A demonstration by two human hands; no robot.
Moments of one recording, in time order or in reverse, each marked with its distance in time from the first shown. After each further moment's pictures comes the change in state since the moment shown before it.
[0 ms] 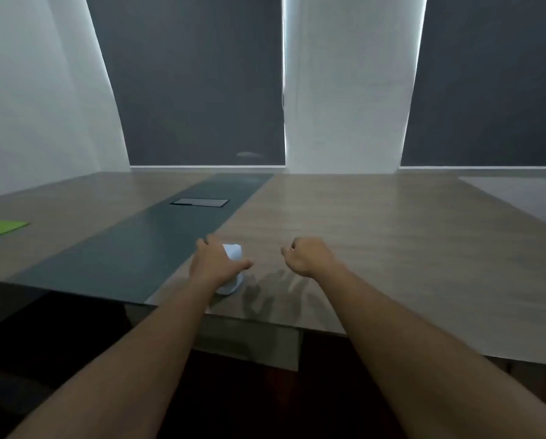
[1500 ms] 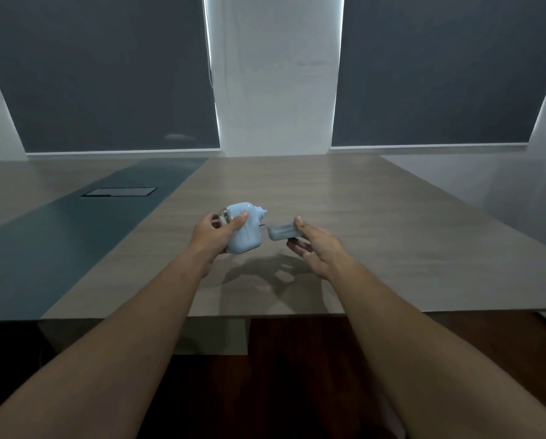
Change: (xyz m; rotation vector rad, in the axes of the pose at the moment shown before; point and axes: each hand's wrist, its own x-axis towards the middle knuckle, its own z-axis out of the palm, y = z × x) left_hand 0.003 0.093 0.076 -0.915 -0.267 0.048; right_hand -0.028 0.131 -0.010 1.845 0.252 0.390
